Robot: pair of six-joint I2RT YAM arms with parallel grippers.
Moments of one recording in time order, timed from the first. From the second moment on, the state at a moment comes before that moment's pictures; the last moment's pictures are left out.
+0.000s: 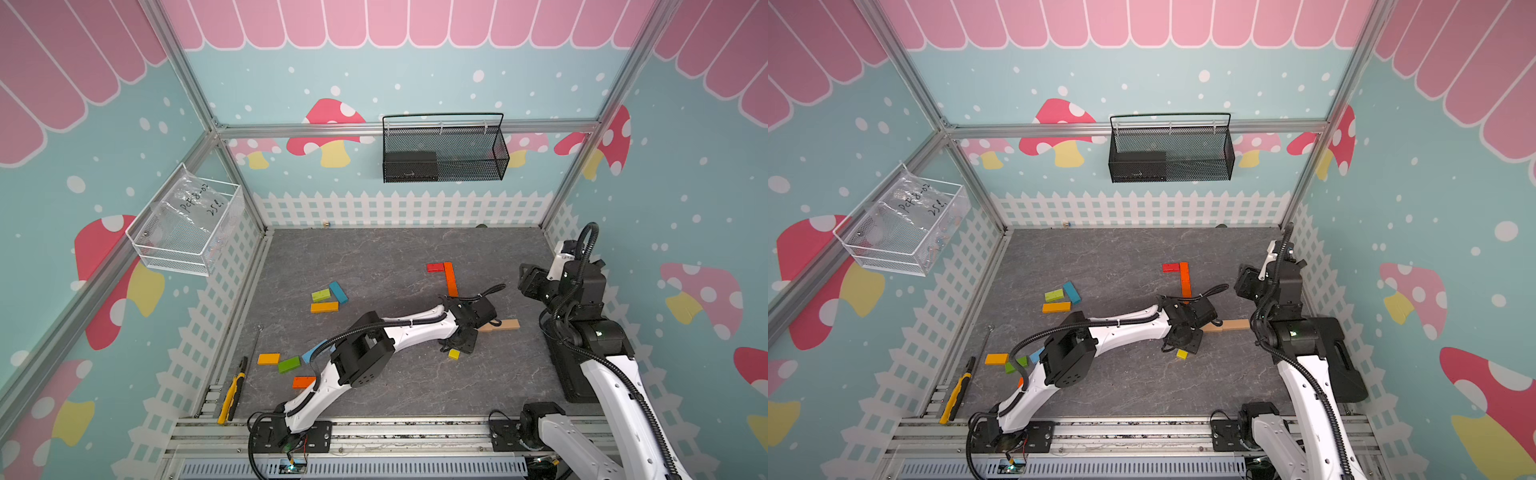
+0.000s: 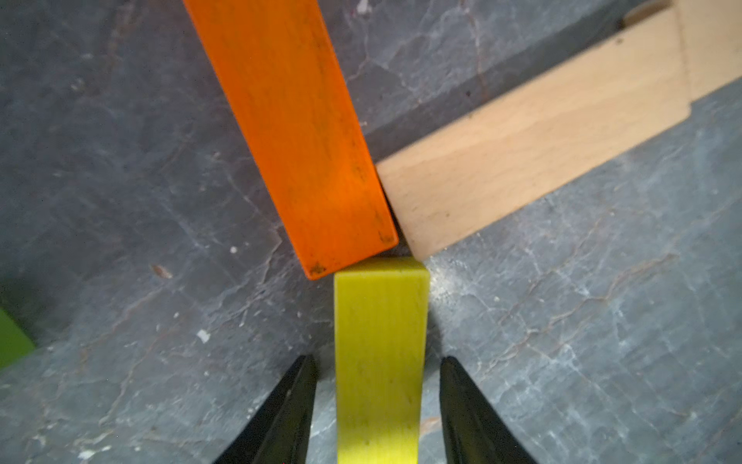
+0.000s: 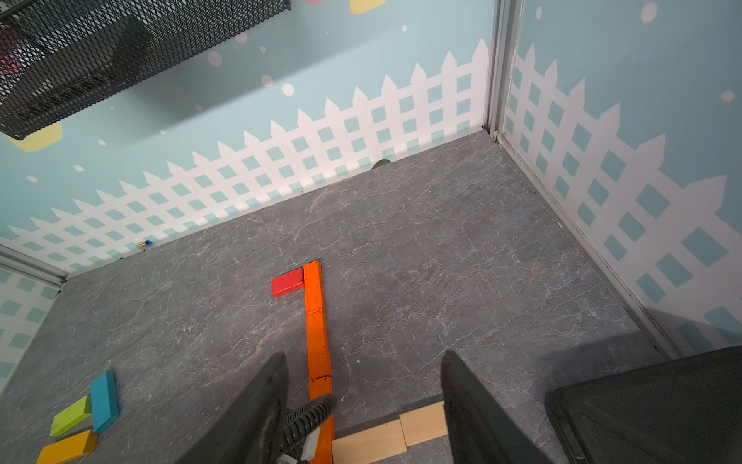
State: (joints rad) left arm -1.08 2.37 1.98 -0.92 -0.07 -0.70; right arm 0.07 0.86 1.00 -0.55 0.09 0.34
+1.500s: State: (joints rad) left arm -0.74 1.10 1.05 -0.72 -0.22 -0.67; right arm 0.57 1.31 1.01 -0.60 0.06 1.05
